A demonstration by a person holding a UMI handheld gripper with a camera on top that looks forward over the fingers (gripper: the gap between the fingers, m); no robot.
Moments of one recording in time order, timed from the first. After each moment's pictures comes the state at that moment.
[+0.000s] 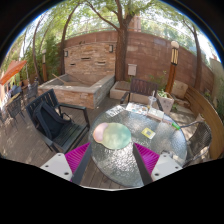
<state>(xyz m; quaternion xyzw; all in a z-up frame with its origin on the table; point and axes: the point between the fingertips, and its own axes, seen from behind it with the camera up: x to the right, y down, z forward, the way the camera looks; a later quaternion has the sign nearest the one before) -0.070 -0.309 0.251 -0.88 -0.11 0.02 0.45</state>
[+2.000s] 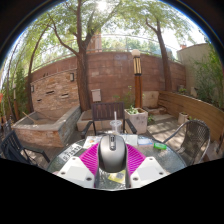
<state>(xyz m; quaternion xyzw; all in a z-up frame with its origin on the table) 0.124 -0.043 0.236 -0.80 0.08 -0.03 0.59</state>
